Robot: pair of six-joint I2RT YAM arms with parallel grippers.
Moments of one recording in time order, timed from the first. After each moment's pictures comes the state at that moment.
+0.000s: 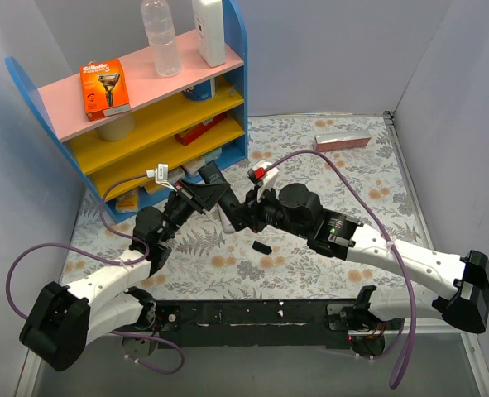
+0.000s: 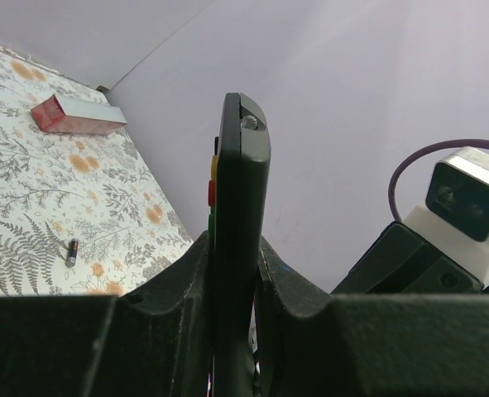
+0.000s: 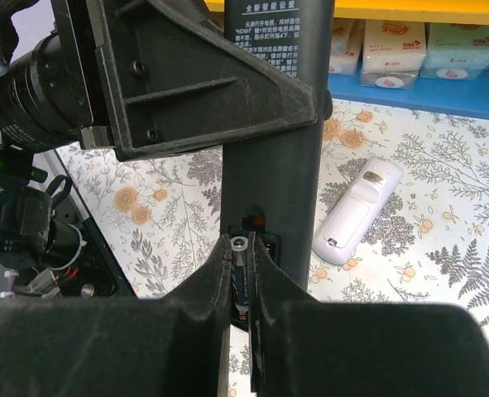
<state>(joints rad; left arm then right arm) -0.54 1.02 0.37 0.97 0.22 -1.08 1.09 1.17 0.98 -0.06 0.06 0.28</state>
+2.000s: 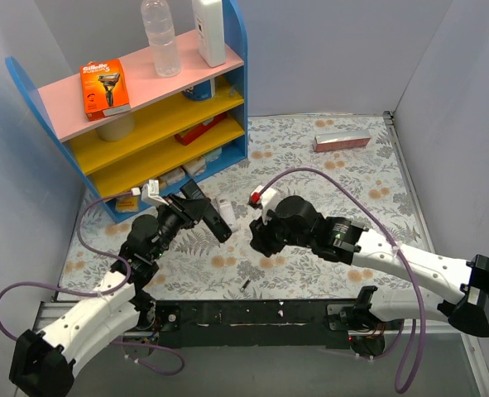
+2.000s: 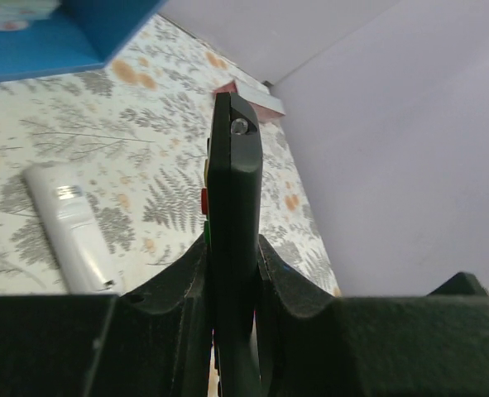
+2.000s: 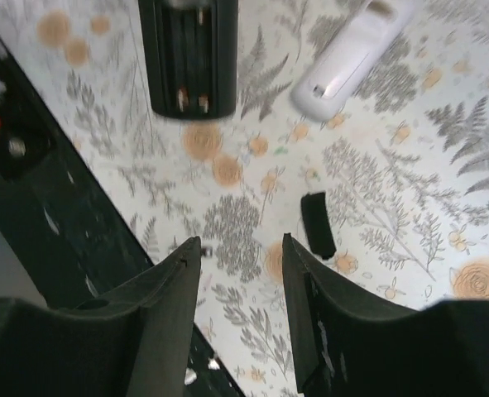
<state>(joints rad) -0.54 0.72 0.33 0.40 -0.02 -0.90 1.11 1.10 0.93 -0.39 0.05 0.22</state>
